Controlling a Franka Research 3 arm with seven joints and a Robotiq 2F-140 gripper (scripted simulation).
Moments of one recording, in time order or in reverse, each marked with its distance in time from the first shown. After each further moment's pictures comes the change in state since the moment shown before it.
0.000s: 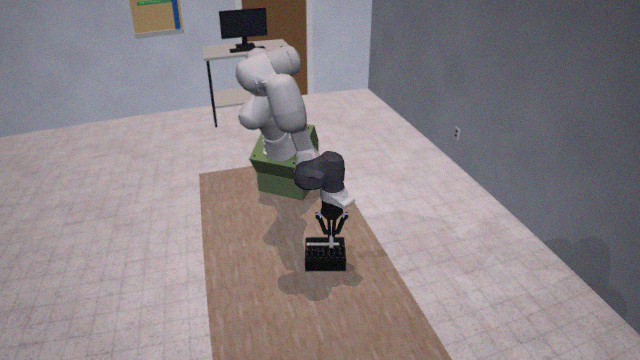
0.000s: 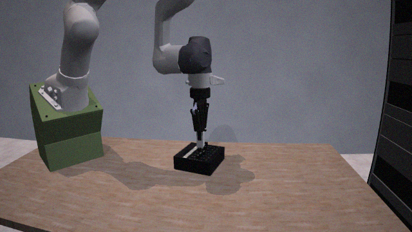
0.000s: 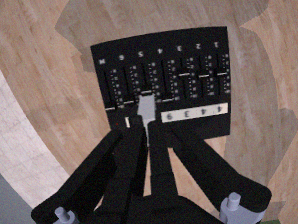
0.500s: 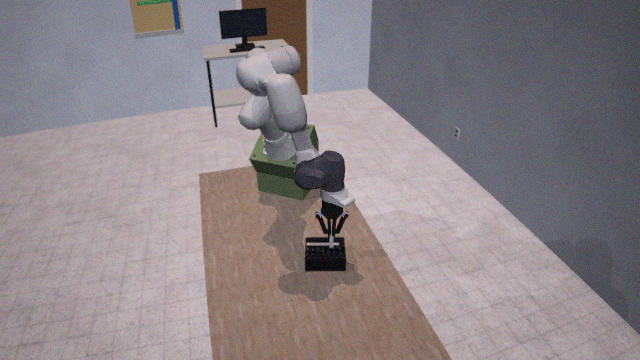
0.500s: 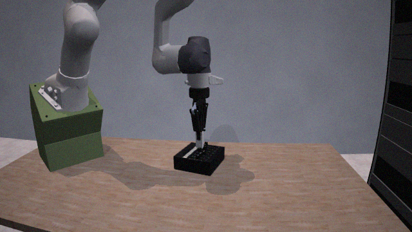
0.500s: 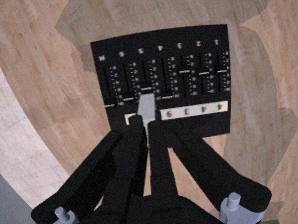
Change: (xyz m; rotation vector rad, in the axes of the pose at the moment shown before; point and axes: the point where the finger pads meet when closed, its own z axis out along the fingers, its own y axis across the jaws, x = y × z) arm -0.004 0.000 0.000 -0.001 0.000 -0.008
